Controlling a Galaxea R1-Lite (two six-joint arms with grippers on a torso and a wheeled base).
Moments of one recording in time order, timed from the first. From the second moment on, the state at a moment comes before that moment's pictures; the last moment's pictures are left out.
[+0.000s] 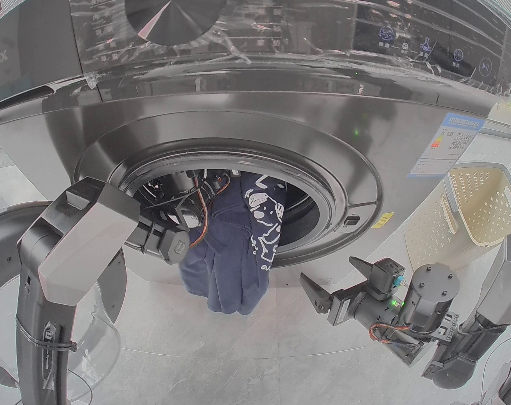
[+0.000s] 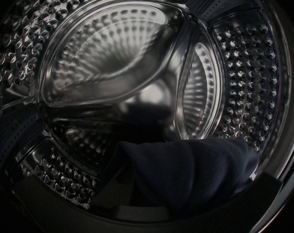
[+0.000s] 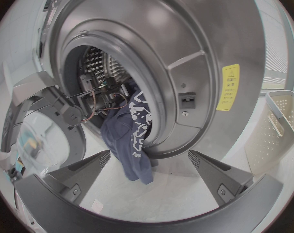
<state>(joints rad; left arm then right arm) -0.44 2.40 -1.53 -1.18 0.14 -0.12 0.80 1.96 -0.32 -1.54 -0.35 0.17</state>
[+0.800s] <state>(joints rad) -0.44 2.45 -1.69 -1.05 0.17 -0.15 0.81 2.03 -0.41 -1.54 -0.47 0.20</state>
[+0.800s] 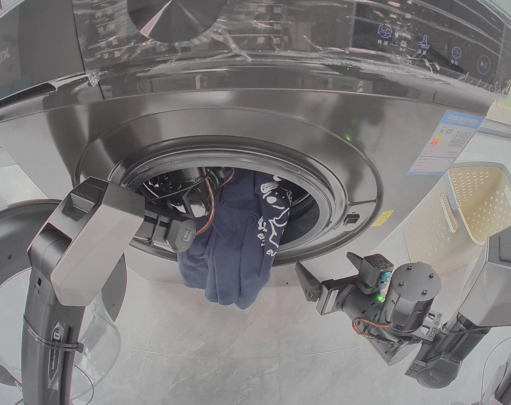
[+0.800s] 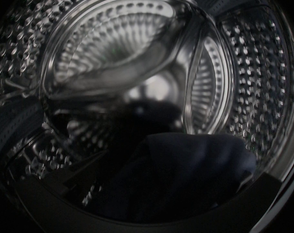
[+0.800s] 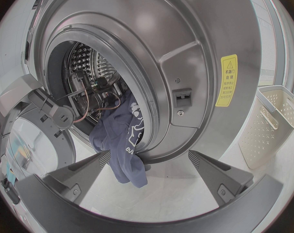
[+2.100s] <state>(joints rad) -0.47 2.42 -1.70 -0.85 0.13 -0.27 0.84 2.03 -0.41 -1.54 -0.46 0.21</state>
